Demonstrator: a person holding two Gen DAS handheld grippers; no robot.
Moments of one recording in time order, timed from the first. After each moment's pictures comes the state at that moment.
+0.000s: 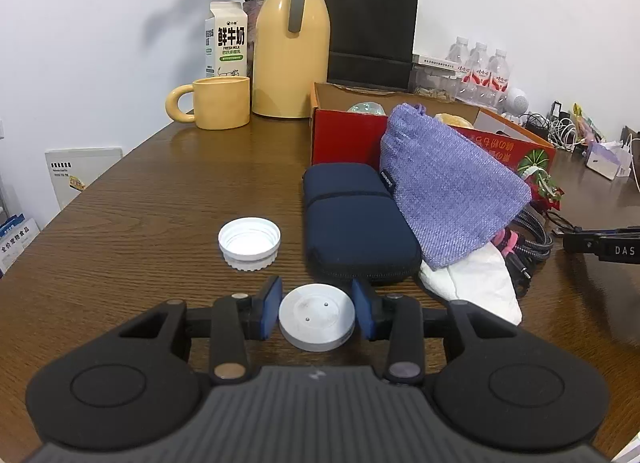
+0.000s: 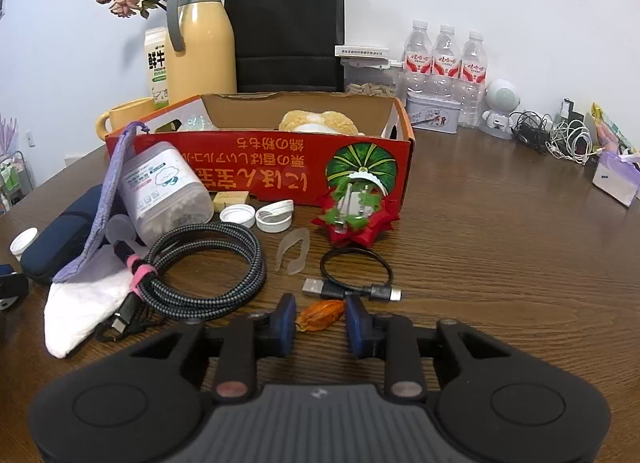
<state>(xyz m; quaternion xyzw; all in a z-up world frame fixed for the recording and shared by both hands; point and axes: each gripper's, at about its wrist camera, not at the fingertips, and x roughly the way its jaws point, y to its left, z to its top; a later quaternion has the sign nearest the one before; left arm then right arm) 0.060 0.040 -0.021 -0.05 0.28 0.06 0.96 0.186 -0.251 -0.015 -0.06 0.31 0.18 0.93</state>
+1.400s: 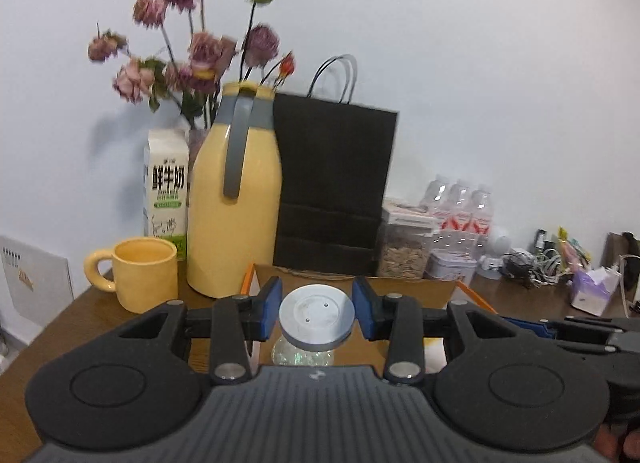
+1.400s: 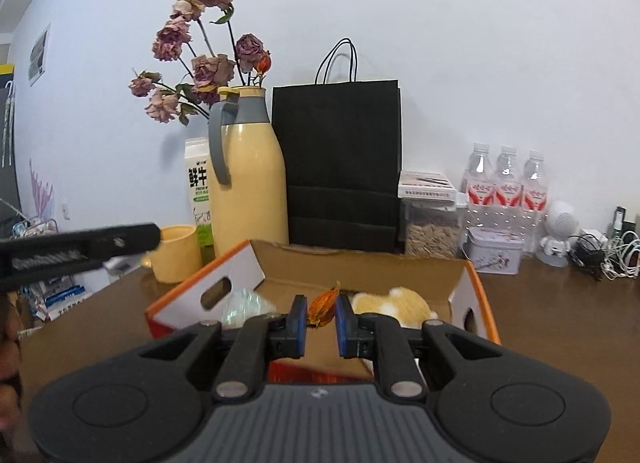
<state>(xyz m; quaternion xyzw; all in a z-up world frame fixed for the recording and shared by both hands) 0.218 0.025 0.081 -0.08 0.13 0.03 0.99 0.266 -0.171 0.076 -0.02 0.18 0.25 0.95</state>
